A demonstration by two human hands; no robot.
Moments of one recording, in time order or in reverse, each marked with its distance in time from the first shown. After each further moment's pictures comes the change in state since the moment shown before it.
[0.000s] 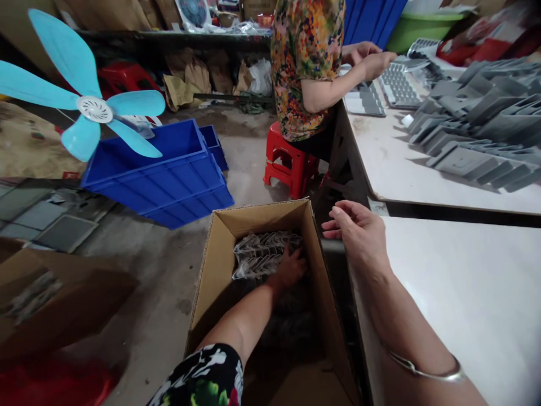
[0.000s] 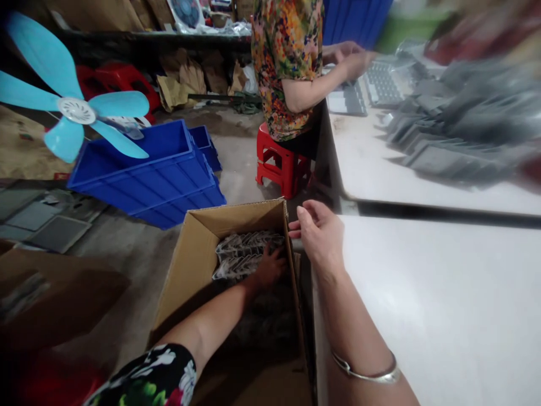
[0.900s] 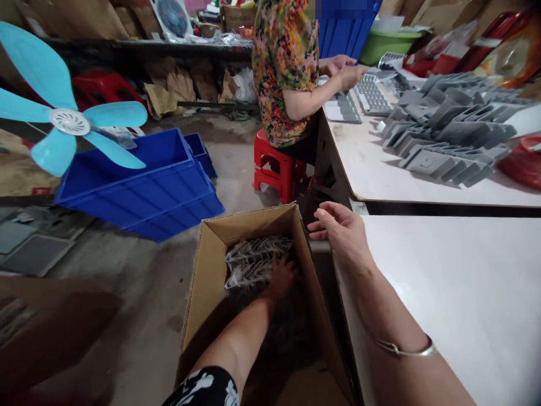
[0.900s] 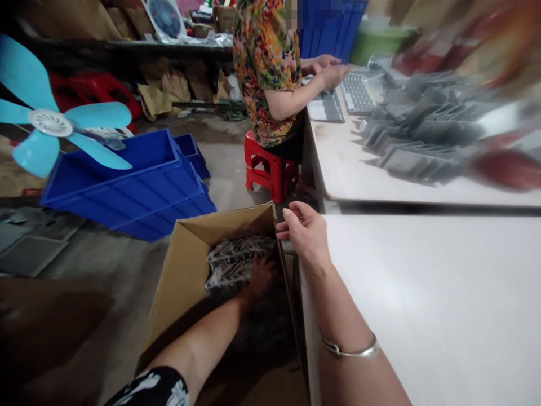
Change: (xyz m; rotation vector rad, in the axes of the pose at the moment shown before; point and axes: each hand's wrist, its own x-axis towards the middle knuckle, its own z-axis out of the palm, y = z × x) left_hand -0.009 0.013 0.001 -0.059 -0.056 -0.217; right_hand 0.005 0.000 0.001 0.145 -0.040 0.032
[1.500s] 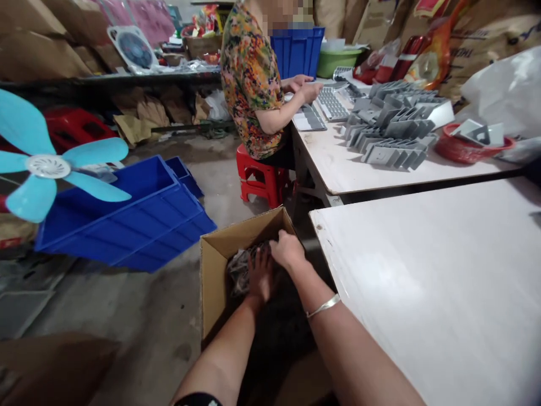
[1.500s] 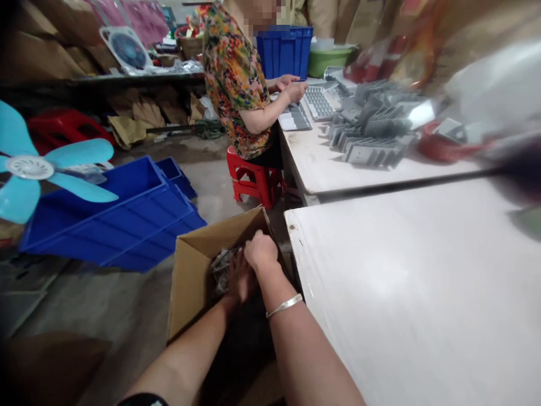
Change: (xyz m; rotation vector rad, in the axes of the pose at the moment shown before) left_hand -0.033 -0.039 -0.047 0.155 0.100 -0.185; right_hand -0.032 0.042 0.074 -0.944 -0.026 0.208
